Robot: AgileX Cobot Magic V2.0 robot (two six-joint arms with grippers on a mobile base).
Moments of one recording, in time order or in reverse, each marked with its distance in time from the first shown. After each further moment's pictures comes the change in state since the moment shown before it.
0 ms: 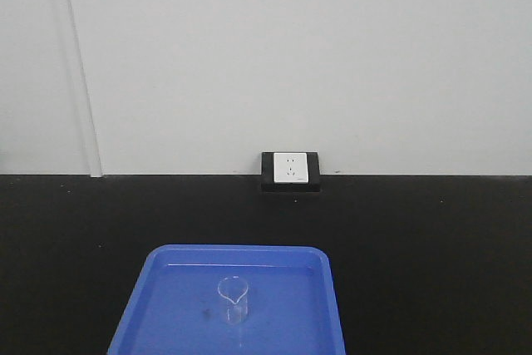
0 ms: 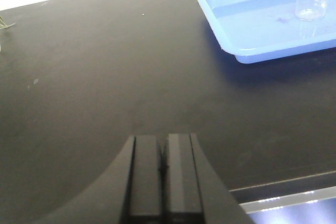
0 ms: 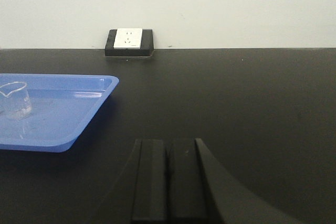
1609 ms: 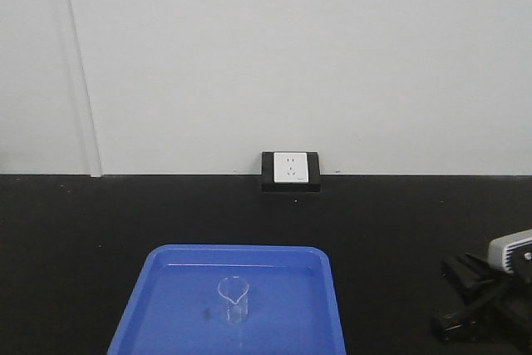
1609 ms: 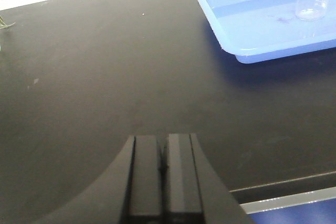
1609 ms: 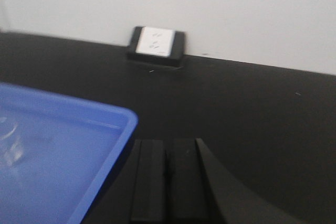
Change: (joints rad) left arm 0.000 0.000 0.000 0.000 0.000 0.000; right arm 0.000 1.243 -0.567 -0.404 -0.573 0.227
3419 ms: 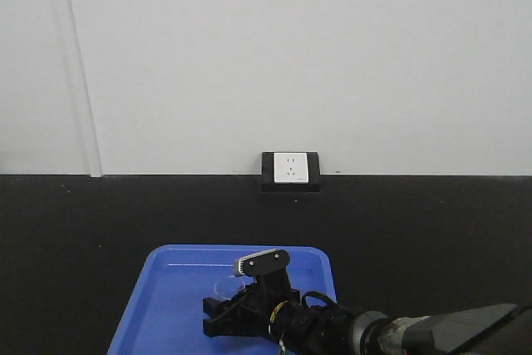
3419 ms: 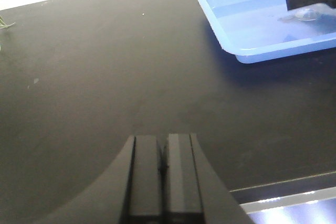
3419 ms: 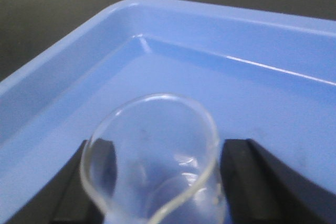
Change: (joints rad) left arm 0.000 0.000 0.000 0.000 -0.001 0.000; right arm 0.415 1.116 -0.900 -0.014 -0.059 0.296
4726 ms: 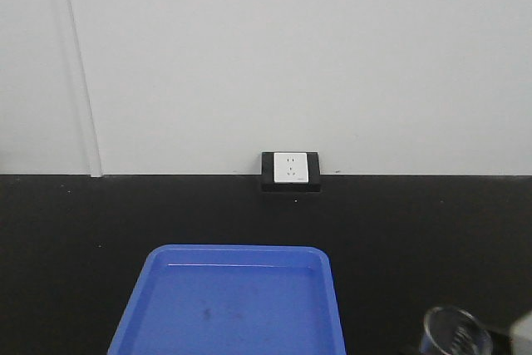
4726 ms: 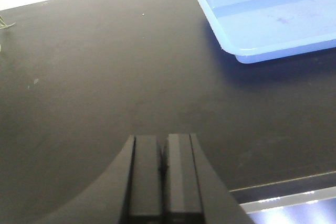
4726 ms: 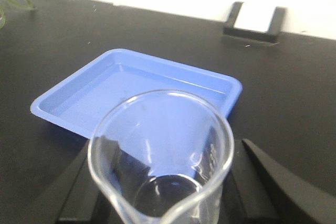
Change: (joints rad) left arm 0.000 0.000 0.000 0.000 0.000 0.000; right arm 0.000 -1.608 1.007 -0.090 0.533 0.000
